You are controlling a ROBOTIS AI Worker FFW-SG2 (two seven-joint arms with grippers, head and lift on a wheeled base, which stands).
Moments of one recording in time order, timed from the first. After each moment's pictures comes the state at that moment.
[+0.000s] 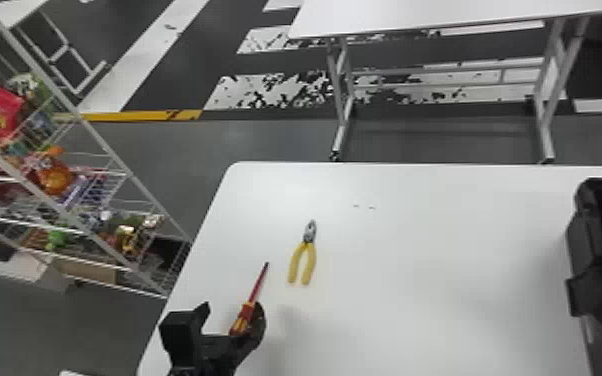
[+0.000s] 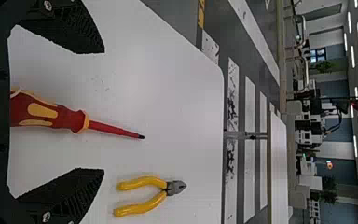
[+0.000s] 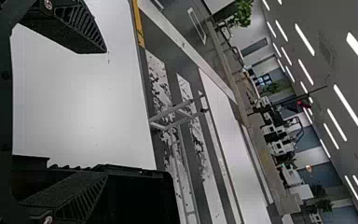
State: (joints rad) left arm 0.71 0.23 0.14 -1.77 0.25 0.04 0.07; right arm 0.76 -0.12 -0.15 -2.28 -0.49 0.40 0.32
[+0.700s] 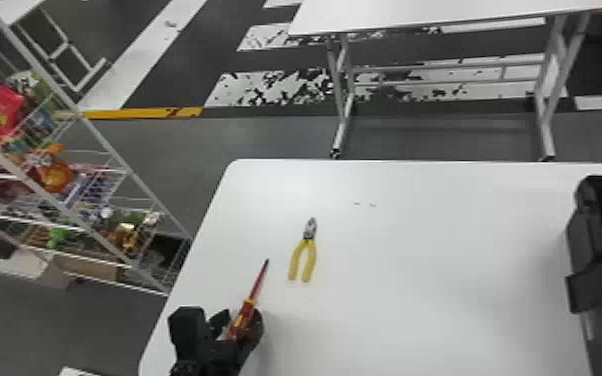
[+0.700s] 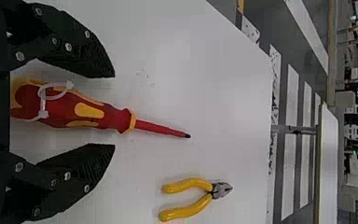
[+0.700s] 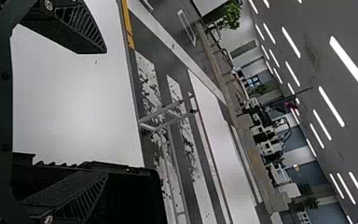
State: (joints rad) left arm 0.67 0.22 0.18 -1.73 0.26 0.23 -0.03; right arm 0.77 -0.12 -0.17 -2.29 -0.51 0.36 0.33
